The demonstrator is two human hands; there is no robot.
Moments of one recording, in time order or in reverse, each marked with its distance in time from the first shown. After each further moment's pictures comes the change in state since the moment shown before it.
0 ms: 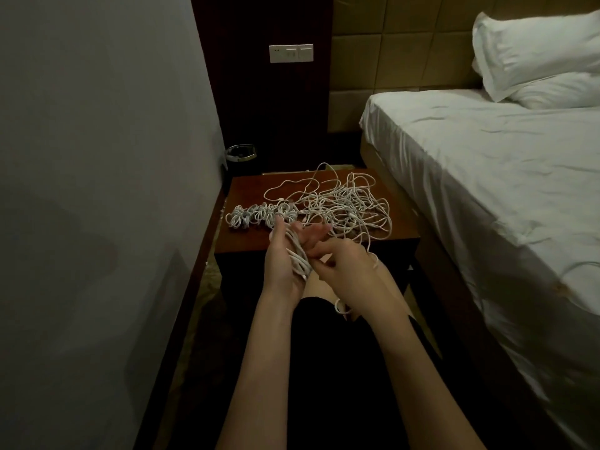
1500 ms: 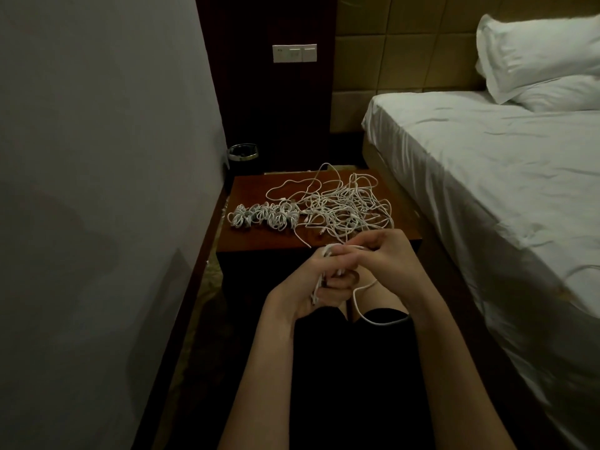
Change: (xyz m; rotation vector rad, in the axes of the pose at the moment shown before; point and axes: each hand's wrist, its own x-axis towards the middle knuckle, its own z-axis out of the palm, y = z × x) left_hand -0.007 -0.011 -0.005 0.341 -0.620 -0.401; right_hand -0.008 0.017 -0.040 0.479 0.055 0.062
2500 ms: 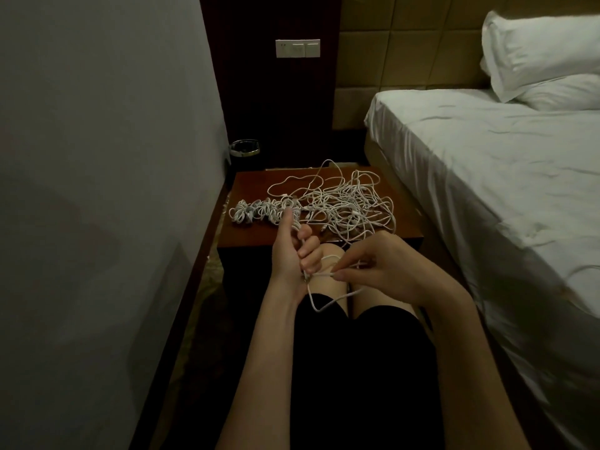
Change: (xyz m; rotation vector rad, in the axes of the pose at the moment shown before) left_hand 0.001 0.013 -0.002 -0.325 0.604 0.287; right_hand -0.004 -0.019 -0.011 -0.468 -0.412 -0.148
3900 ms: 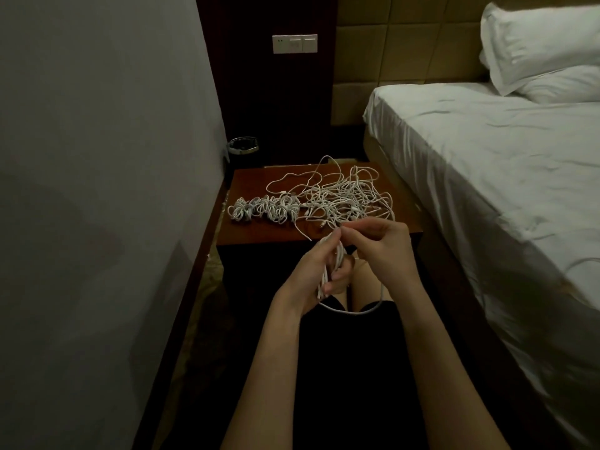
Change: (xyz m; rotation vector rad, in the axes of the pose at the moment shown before) left_hand -0.002 -0.024 -0.002 0.313 -0.427 -0.143; right_hand 0.021 0.030 0.034 0.520 0.655 0.133
